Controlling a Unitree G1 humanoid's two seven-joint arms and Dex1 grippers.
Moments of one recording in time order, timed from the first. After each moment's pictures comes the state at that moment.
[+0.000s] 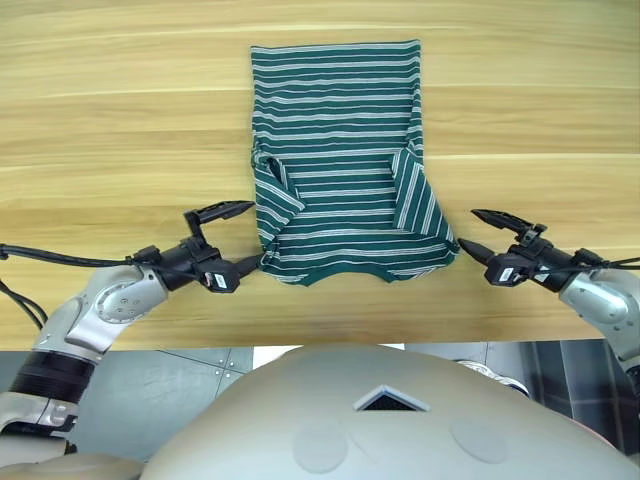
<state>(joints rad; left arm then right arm) 0.31 0.92 -0.24 0.00 0.37 -0.74 -0.38 0.35 -0.93 0.07 0.14 -0.41 -0.75 0.35</state>
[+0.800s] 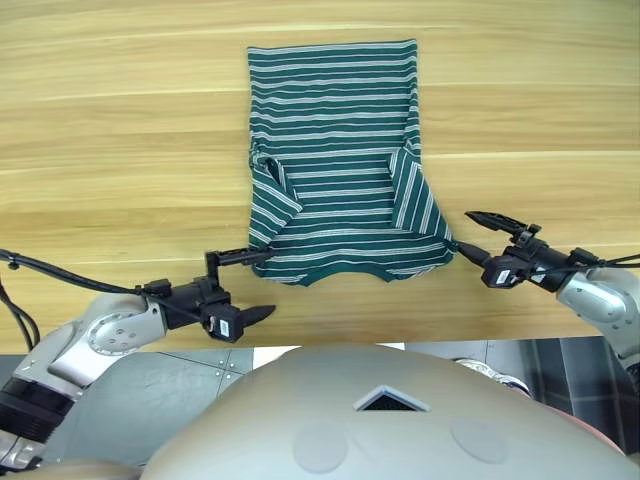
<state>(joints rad) 0.44 1.04 -0.32 -0.18 0.27 -0.70 -0.49 0.33 -0.94 0.10 0.14 -0.41 -0.77 0.35</state>
